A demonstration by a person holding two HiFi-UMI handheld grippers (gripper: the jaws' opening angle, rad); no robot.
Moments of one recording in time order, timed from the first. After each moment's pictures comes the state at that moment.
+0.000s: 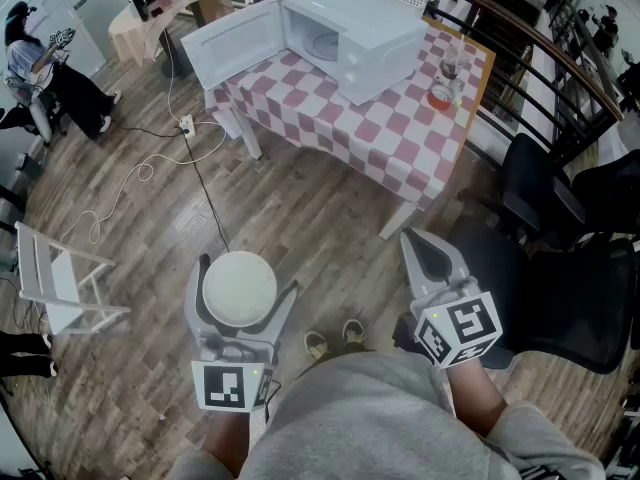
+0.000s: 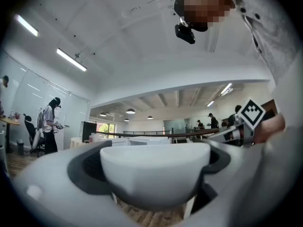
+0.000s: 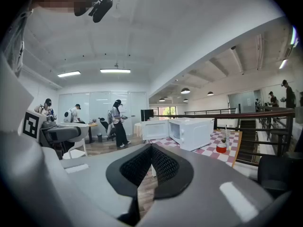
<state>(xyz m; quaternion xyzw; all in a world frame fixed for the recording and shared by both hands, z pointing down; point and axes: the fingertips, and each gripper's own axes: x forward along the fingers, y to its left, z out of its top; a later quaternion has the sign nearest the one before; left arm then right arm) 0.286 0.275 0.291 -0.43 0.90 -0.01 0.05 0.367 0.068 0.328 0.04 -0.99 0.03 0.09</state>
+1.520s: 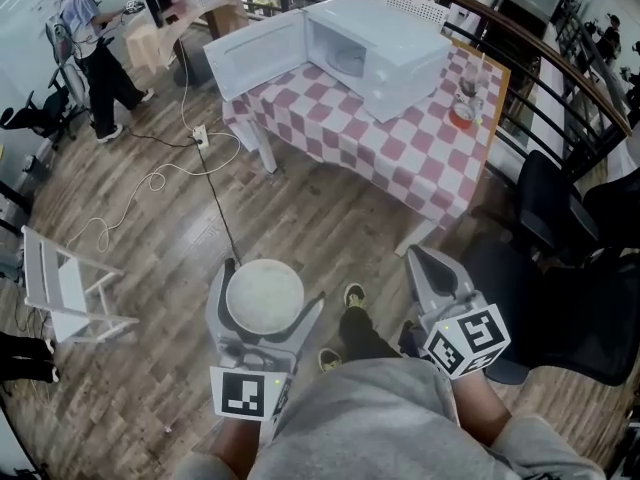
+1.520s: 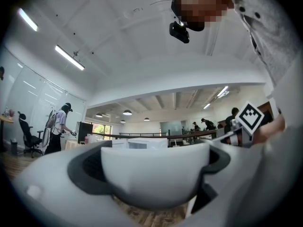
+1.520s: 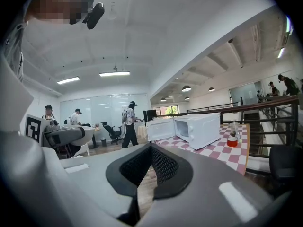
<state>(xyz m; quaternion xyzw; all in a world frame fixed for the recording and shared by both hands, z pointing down) 0.255 0.288 0.296 -0.45 0.89 0.00 0.06 0.326 0.105 0.343 0.02 -0.99 0.06 0.09</state>
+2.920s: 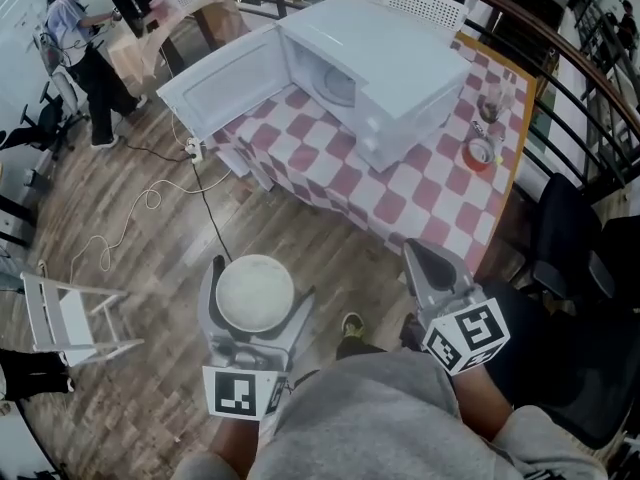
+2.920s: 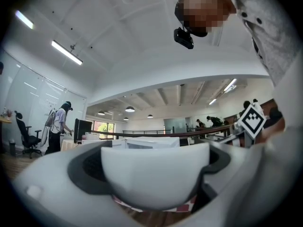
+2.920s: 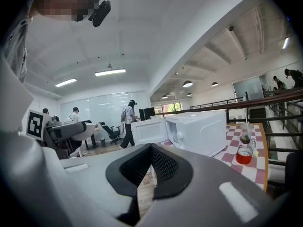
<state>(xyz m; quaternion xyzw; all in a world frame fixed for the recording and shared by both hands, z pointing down) 0.079 0.111 0.297 -0.43 0.90 -0.02 0.05 0.149 -0.074 0.362 -0.01 -0.99 0.08 0.10</state>
